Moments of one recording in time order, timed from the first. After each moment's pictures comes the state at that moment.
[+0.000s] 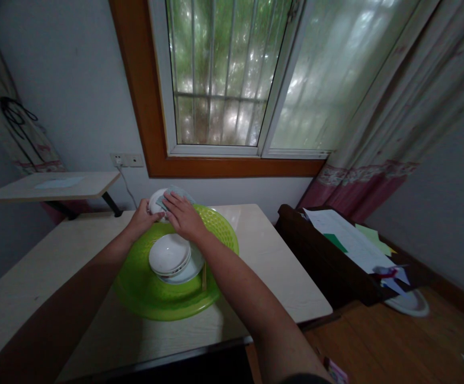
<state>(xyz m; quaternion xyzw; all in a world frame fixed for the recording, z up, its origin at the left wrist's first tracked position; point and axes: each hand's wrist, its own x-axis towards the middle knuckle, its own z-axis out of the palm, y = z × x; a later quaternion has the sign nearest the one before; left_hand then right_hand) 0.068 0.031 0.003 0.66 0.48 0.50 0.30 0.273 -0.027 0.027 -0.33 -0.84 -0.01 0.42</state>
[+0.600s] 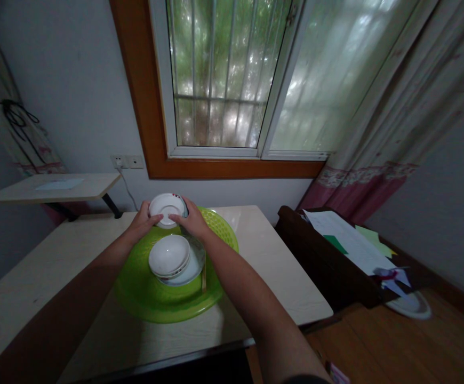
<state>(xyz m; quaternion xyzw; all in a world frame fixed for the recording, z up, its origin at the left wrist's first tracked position) 0.066 0.019 0.010 0.69 0.46 0.46 0.31 0.285 0.000 -0.001 -0.43 -0.70 0.22 0.53</state>
